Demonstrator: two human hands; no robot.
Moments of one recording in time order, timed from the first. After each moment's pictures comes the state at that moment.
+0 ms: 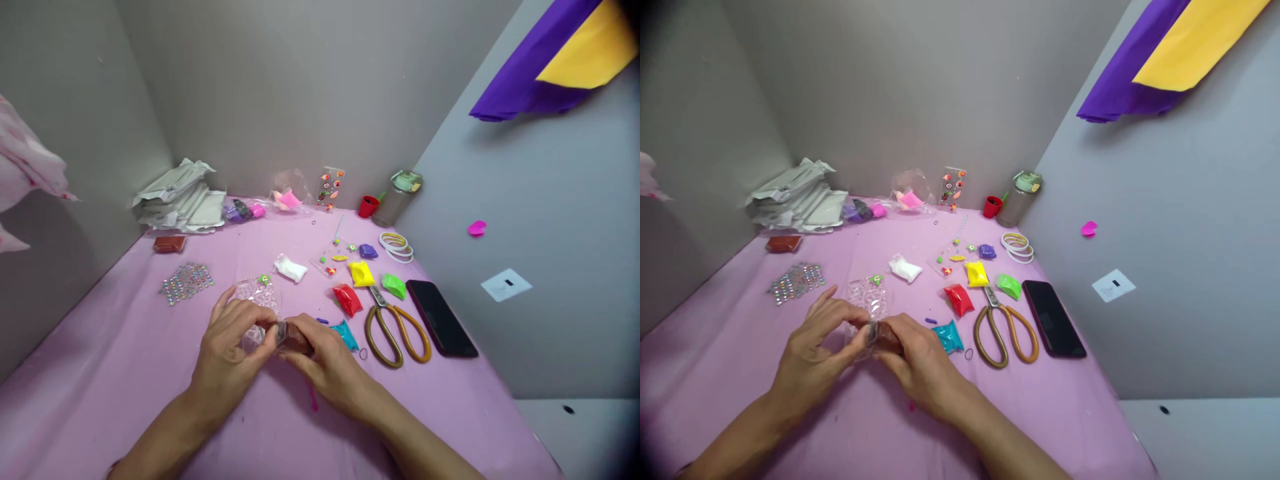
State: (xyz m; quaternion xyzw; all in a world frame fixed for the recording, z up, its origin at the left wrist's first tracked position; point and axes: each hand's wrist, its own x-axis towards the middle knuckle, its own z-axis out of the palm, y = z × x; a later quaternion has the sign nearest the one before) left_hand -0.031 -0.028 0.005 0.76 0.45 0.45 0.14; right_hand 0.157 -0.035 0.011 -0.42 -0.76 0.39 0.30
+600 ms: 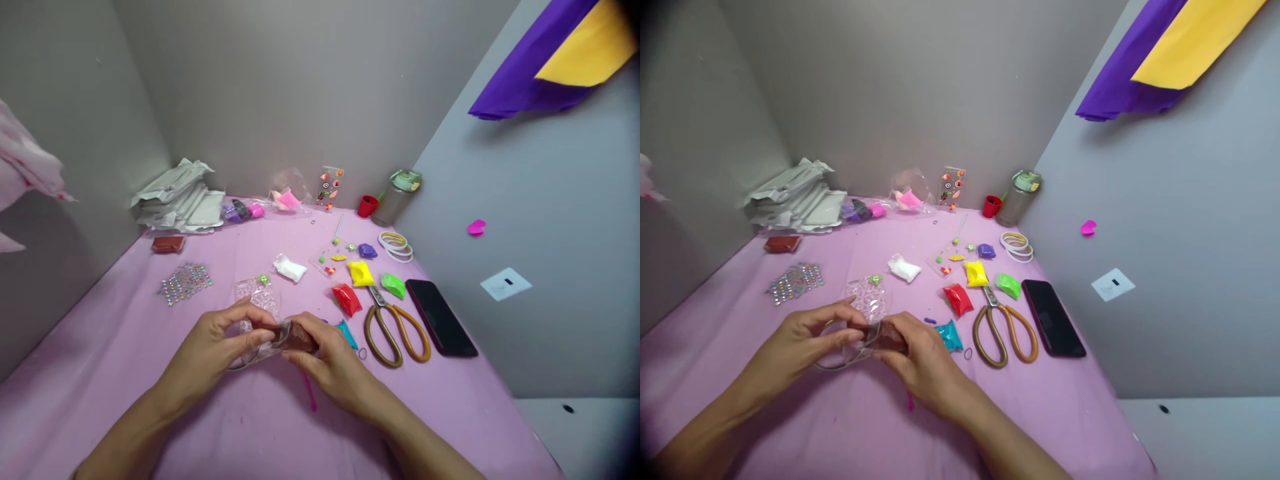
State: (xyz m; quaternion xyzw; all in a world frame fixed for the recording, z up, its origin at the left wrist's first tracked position) left_hand -0.055 -0.019 0.023 0.62 0.48 0.35 0.51; right_hand 0.158 -0.033 0.019 -0.43 -0.72 0.44 0.31
